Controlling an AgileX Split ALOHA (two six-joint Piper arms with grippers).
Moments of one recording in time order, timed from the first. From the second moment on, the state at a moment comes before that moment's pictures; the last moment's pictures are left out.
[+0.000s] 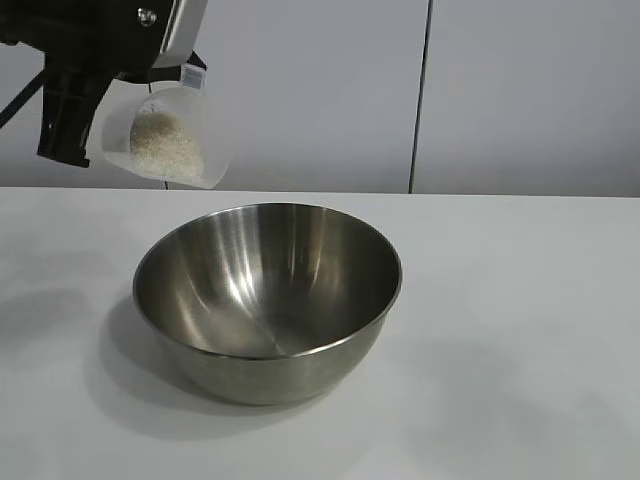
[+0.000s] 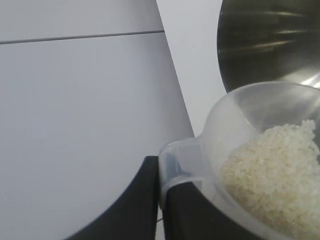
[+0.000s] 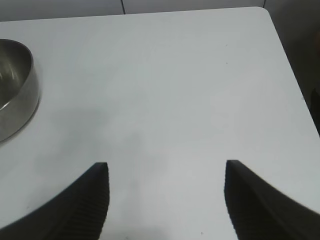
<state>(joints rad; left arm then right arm) -0.74 1.50 -0.97 0.85 0.20 0.93 0.03 -0.02 -0.47 -0.07 1.08 0.05</state>
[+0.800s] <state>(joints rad) -0.91 1.79 -1.17 1.25 0.74 0.69 0.03 -0.02 -0.47 -0.07 1.08 0.05</state>
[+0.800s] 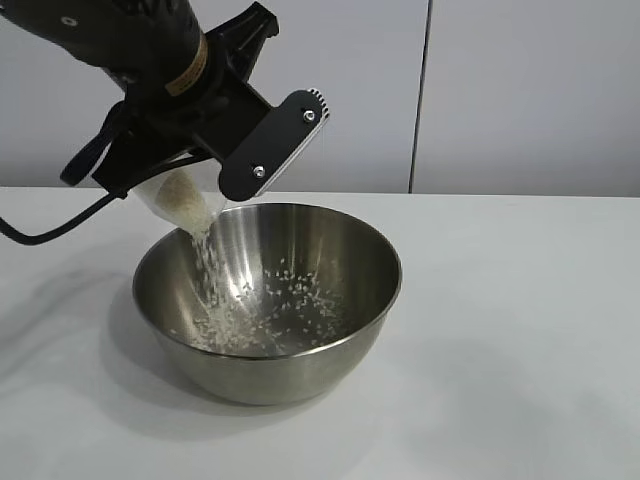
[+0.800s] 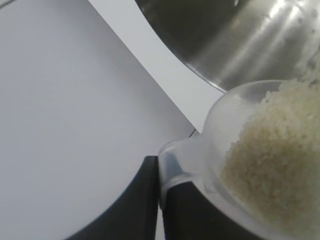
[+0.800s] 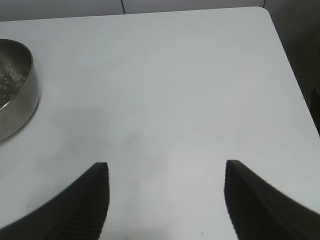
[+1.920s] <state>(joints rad) -0.92 1.77 -1.33 0.97 0.77 -0.12 0.03 -0.02 -0.47 -0.07 1.08 0.05</state>
